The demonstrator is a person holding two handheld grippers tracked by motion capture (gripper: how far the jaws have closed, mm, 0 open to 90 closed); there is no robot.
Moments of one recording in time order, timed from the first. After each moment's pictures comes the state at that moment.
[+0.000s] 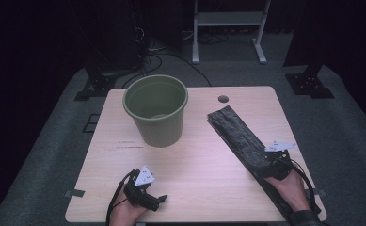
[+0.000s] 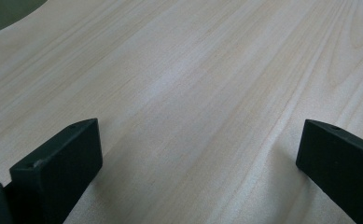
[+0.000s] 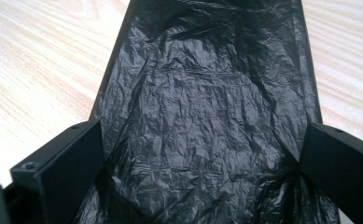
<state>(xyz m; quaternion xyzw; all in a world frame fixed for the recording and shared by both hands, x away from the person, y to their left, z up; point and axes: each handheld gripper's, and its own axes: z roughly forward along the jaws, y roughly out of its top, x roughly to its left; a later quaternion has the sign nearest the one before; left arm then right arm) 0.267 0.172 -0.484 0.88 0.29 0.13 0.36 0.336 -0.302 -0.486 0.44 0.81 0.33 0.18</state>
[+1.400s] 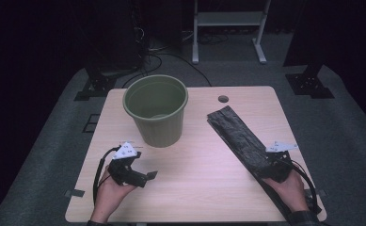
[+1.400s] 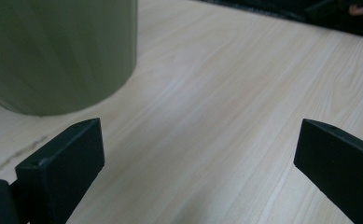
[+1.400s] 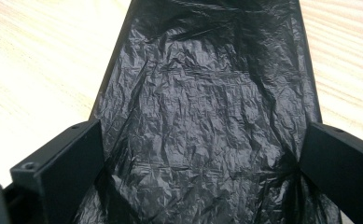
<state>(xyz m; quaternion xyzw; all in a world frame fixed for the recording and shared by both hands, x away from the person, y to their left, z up) 0.301 0.206 -0.406 0.84 0.32 0.12 0.43 0.335 -0.304 -0.488 0.44 0.81 0.34 0.18</state>
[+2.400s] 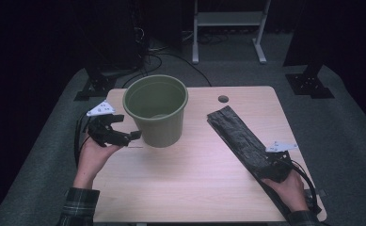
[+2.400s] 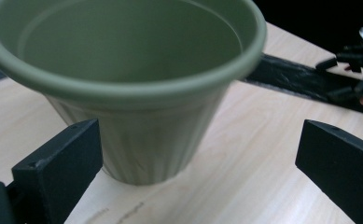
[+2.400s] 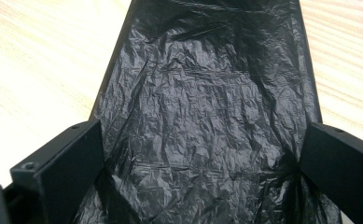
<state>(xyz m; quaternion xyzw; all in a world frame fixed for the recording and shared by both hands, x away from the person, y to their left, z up) 0.362 0.242 -0.314 0.80 0.35 0.16 0.46 0.335 -0.304 -0.488 0.44 0.81 0.34 0.18</state>
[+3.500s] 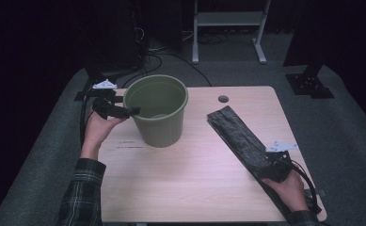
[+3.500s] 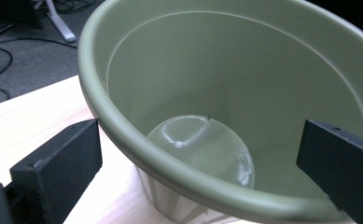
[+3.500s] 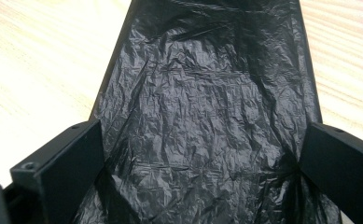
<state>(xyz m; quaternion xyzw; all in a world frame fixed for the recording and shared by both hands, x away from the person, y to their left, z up) 0.448 0.253 -0.320 0.79 0.39 0.16 0.45 0.335 -0.304 -0.488 0.44 0.81 0.34 0.18</state>
